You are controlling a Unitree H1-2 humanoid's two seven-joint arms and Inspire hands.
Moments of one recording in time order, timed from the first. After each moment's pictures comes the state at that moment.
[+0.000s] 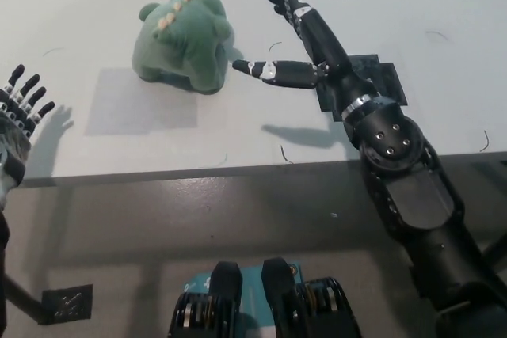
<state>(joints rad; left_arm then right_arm) -0.44 0.34 0.29 0.26 -0.36 0.13 -0.15 -0.83 -0.04 0.16 0.53 -0.04 -0.16 0.11</state>
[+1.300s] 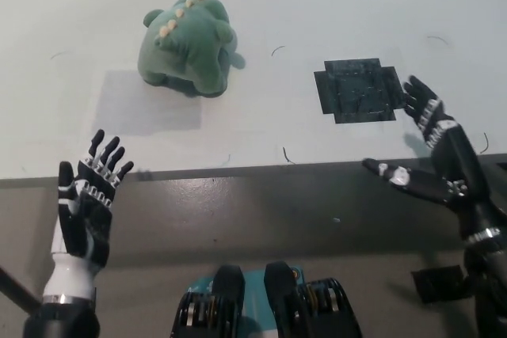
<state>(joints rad) -0.10 0.04 0.15 -0.09 -0.21 -0.07 -0.09 -0.28 -0.16 -0.05 0.02 0.10 -0.07 0.17</state>
